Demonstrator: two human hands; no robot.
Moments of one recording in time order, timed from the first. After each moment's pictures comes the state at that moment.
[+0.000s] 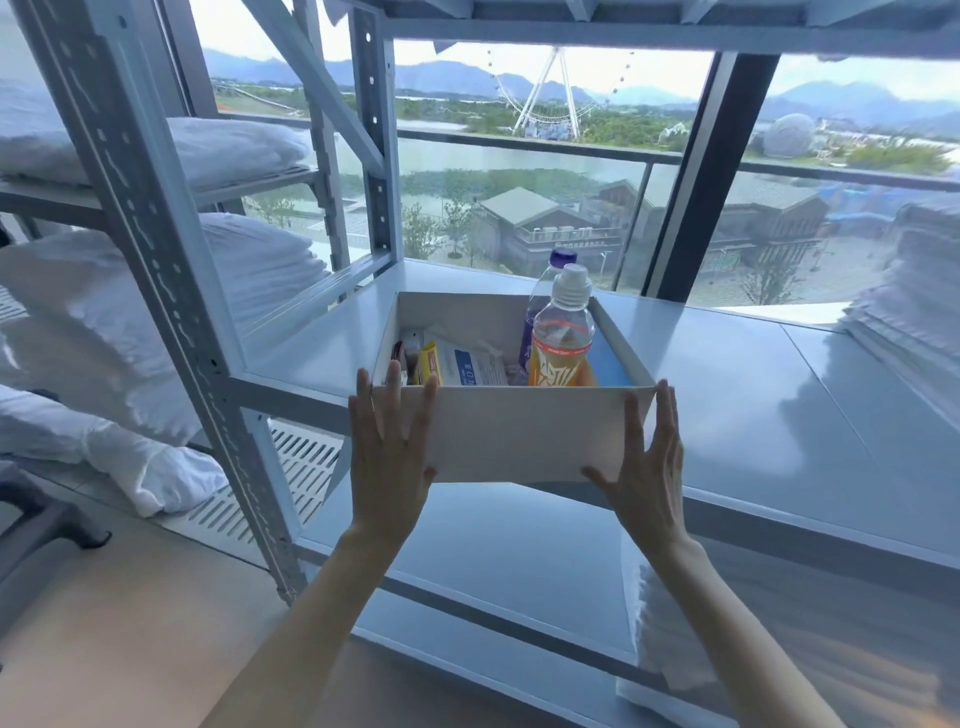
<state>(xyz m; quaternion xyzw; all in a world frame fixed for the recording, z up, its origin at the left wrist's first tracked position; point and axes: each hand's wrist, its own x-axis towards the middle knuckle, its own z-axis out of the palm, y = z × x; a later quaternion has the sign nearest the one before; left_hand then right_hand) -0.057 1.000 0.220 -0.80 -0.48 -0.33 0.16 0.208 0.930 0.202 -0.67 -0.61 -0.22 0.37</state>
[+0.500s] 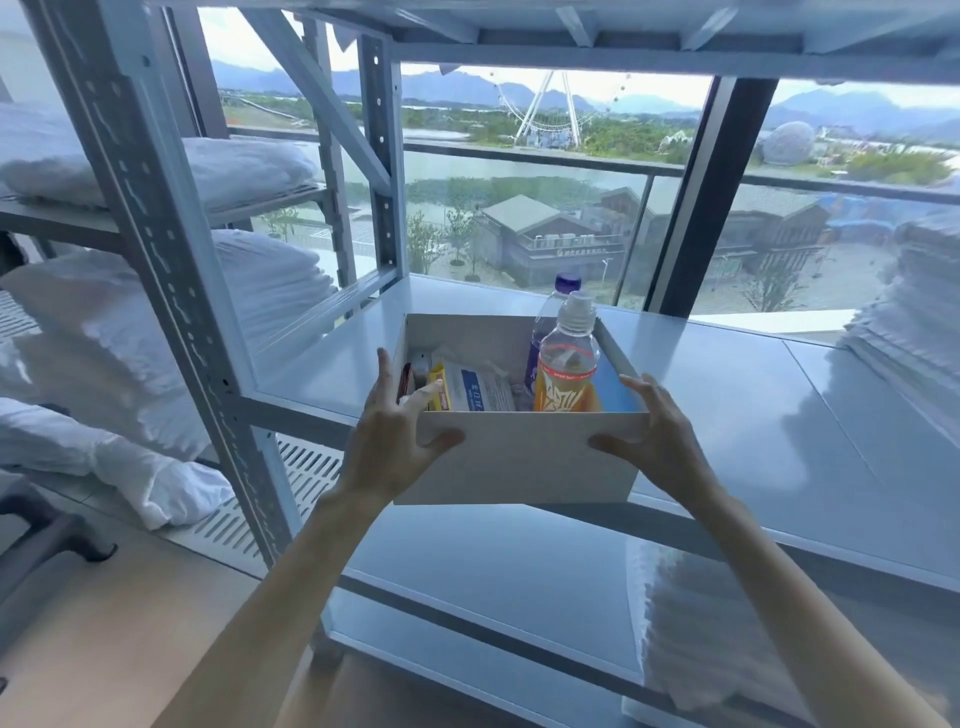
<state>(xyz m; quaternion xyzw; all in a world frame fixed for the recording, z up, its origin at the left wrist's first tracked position) -0.070 1.025 0.274 -0.81 -0.47 -0.35 -0.04 0.225 0.947 0.275 -0.67 -0.62 0.03 0.40</state>
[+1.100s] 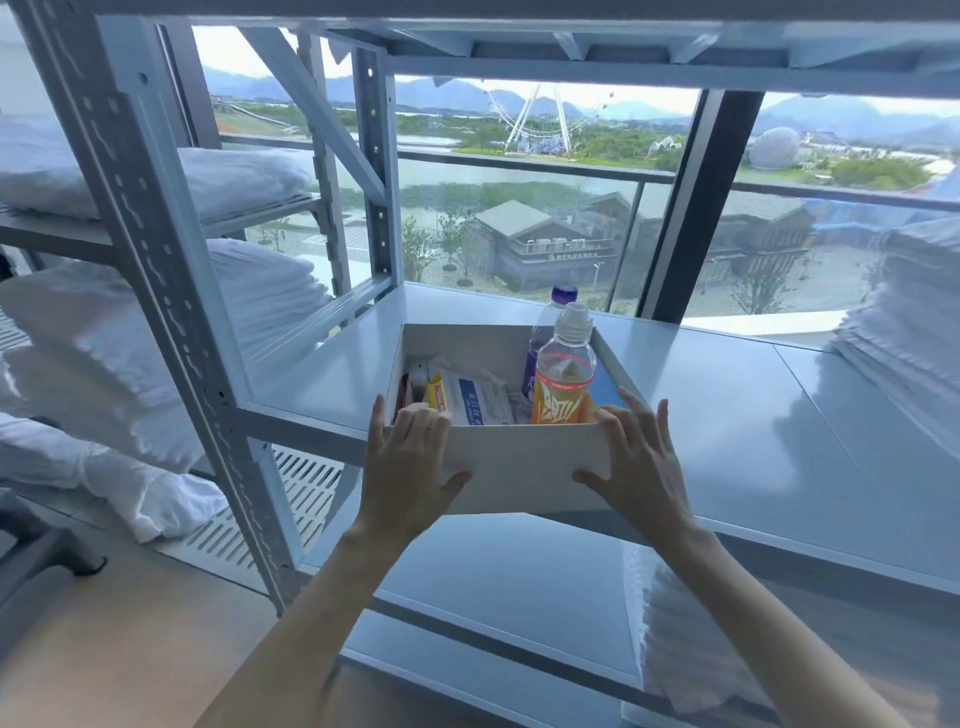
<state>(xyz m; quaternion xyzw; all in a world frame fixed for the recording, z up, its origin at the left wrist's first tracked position) -0.060 1.014 0.258 -0.83 -0.41 -0.32 0.18 0.206 0.947 0.253 -0.63 -0.69 -0.29 0.23</state>
